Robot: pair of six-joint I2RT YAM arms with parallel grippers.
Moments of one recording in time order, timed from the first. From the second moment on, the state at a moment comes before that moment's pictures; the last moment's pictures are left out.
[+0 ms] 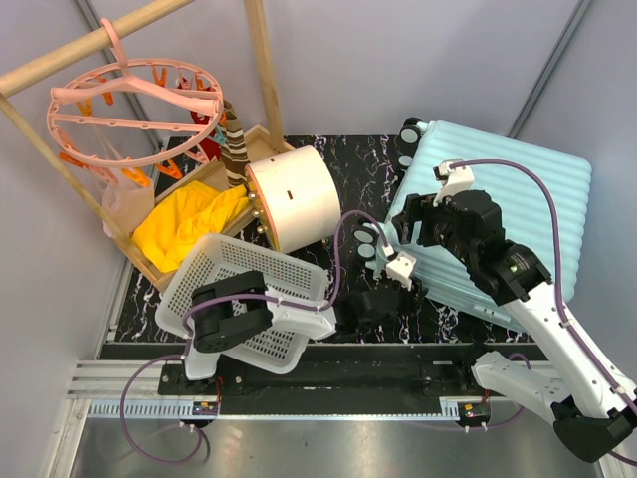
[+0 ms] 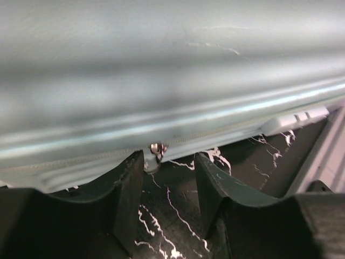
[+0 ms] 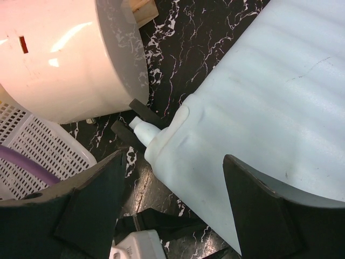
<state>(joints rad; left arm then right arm) -1.33 1.92 1.03 0.68 -0.45 -0.42 0.55 0.92 1.13 -0.60 0.14 0.29</state>
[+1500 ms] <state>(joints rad) -1.33 1.86 0.88 0.76 -0.67 -0.50 0.55 0.92 1.08 -0.59 0.14 0.28</state>
